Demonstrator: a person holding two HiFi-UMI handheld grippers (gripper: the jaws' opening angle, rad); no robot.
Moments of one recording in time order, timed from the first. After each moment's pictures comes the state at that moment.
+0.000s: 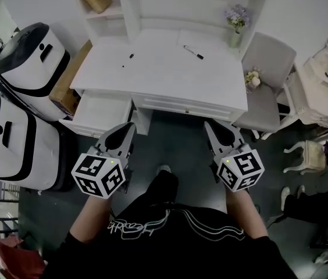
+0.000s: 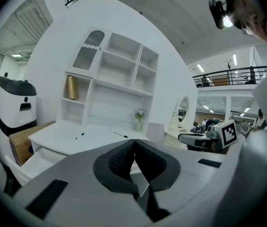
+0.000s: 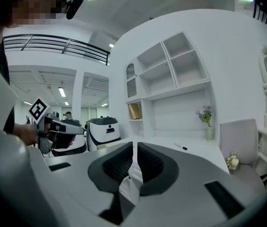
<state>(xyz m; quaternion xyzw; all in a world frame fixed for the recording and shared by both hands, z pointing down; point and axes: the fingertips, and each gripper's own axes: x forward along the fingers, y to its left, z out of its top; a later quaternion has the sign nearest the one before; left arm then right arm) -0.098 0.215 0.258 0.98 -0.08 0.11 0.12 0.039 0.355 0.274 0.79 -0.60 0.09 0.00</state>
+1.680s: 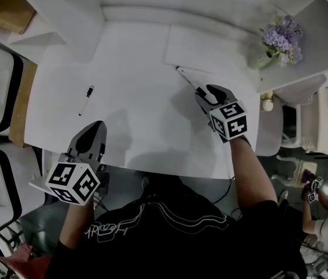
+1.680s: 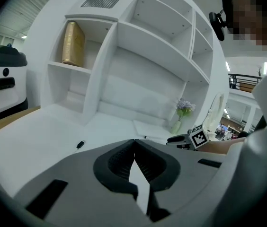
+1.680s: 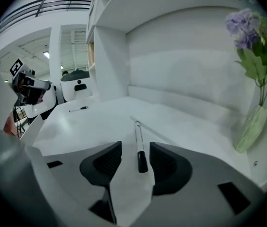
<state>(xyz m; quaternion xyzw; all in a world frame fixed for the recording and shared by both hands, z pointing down) 0.262 -0.101 0.377 0.95 -0.14 0.21 0.21 0.523 0.039 0.498 0.72 -0.60 0.27 0.21</state>
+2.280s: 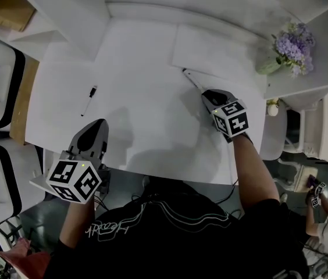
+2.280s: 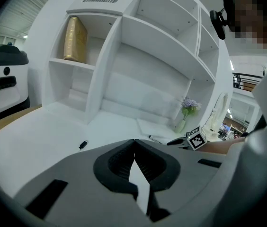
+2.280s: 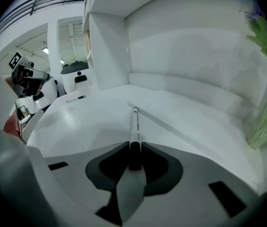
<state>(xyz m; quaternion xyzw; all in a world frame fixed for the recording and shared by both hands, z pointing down) 0.273 -0.122 0.389 0.94 -0.16 0.22 0.21 0.537 0.027 0.544 0.69 -0.61 0.31 0.24</state>
